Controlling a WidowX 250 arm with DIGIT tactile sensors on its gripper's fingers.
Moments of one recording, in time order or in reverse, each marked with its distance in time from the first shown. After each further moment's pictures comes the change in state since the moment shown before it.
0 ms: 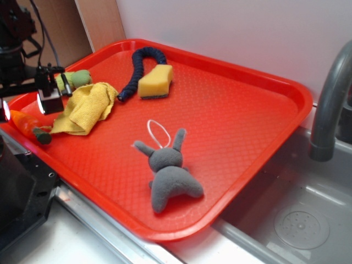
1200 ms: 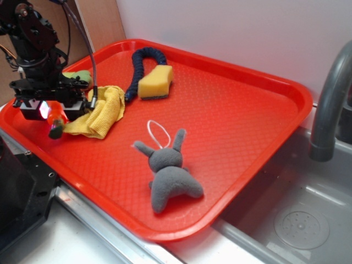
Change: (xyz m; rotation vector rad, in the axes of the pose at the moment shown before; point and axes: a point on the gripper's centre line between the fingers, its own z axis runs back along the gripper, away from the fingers) arm -0.010 -0.036 -0.024 -0.145 0.003 -0.555
